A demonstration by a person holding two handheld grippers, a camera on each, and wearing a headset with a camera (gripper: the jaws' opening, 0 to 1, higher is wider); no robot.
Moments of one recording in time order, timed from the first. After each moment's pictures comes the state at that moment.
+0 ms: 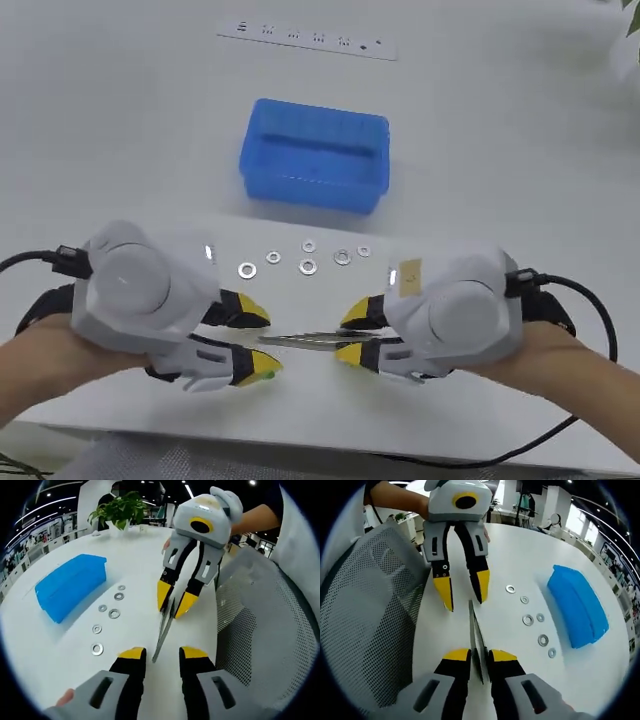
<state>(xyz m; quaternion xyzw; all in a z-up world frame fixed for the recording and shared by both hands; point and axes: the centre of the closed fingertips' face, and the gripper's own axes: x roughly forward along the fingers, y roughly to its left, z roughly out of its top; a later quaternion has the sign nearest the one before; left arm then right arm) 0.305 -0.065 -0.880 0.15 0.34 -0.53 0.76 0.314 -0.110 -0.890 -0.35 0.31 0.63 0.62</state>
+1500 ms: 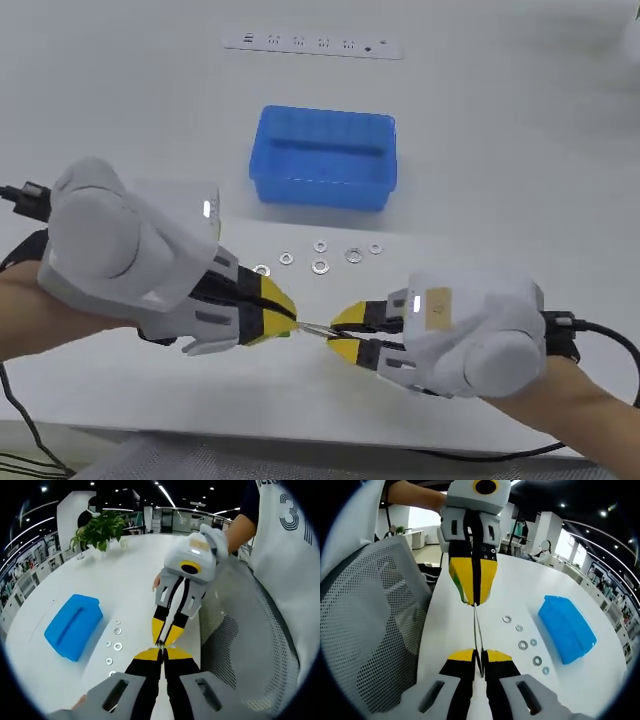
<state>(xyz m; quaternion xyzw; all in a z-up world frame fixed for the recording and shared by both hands) 0.300 -0.083 -0.795 0.20 0.28 -0.58 0.74 0.309 -0.088 -0.854 -0.28 0.18 0.62 0.71</state>
